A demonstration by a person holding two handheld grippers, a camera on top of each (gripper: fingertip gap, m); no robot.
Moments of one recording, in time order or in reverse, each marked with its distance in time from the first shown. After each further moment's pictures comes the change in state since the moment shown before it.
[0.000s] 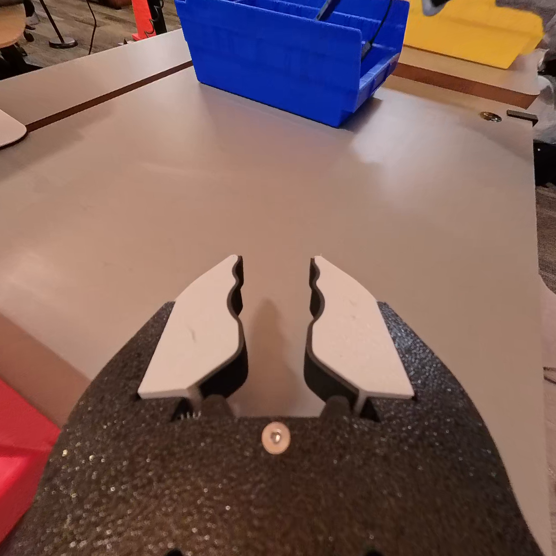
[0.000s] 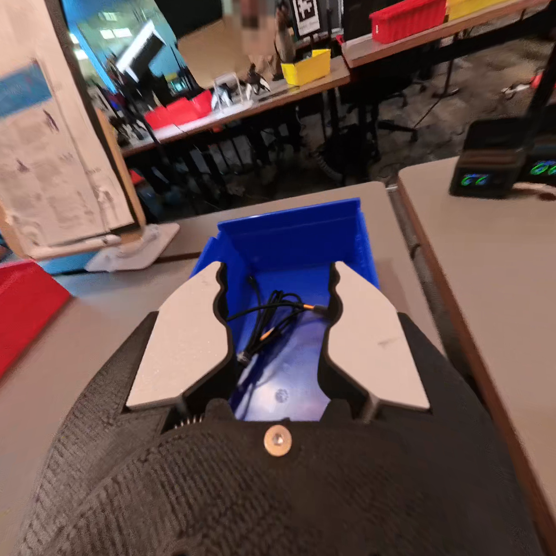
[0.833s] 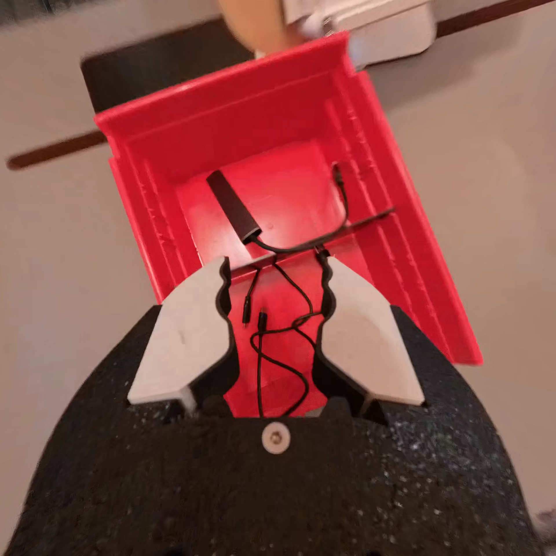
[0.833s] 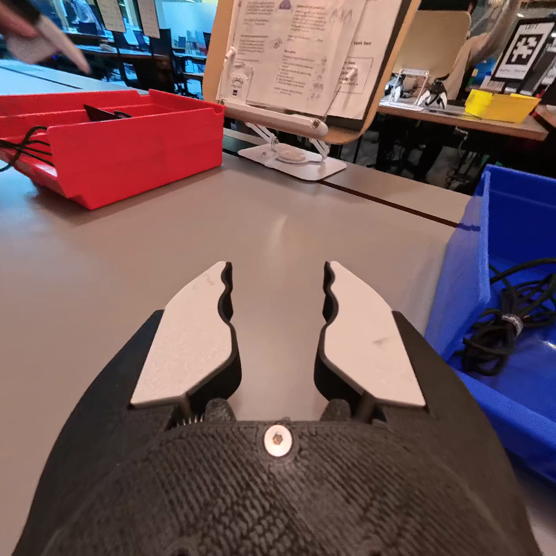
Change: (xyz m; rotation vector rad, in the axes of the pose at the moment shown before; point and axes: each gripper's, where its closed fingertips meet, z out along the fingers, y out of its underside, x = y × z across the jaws) left arm -0.257 -0.034 -0.160 -0.438 -0.580 -0.399; right arm -0.224 0.177 -0.038 0.013 -0.395 -0.438
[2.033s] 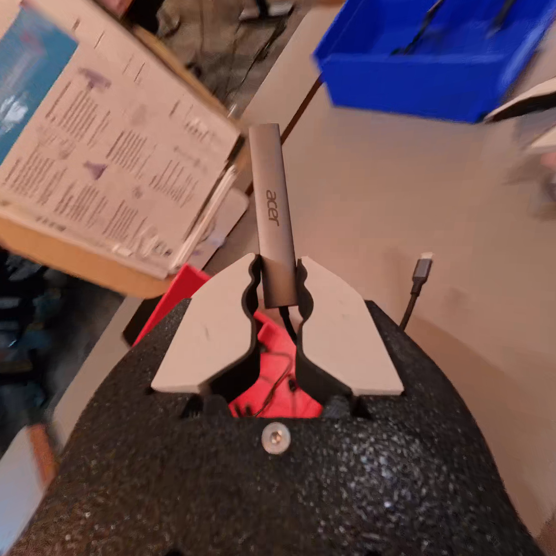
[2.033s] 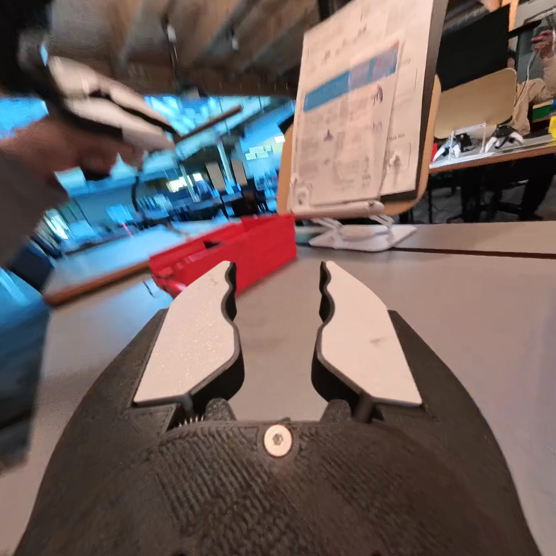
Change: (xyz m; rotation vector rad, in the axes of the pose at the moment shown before) left arm 0.186 -0.064 -0.100 0.317 0.101 0.718; right arm -0.032 -0.060 -0.015 0.335 -0.219 0.329
